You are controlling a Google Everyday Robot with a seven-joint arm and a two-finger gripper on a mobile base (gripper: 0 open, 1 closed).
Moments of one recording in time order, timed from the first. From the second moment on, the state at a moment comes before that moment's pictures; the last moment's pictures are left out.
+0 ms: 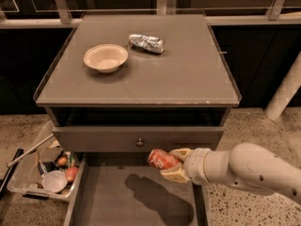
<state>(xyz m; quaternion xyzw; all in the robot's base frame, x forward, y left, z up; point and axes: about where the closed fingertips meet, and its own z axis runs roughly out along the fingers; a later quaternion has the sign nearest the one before) 0.454 -0.084 0.639 -0.46 0.78 0.18 0.38</state>
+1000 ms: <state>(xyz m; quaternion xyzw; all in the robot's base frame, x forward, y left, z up) 0.484 -0.072 0.493 -0.46 0.79 0.17 0.36</state>
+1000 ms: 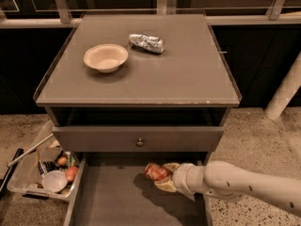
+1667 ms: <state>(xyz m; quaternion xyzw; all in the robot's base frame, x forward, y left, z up) 0.479 -0.067 0.485 -0.46 0.79 0.17 0.37</state>
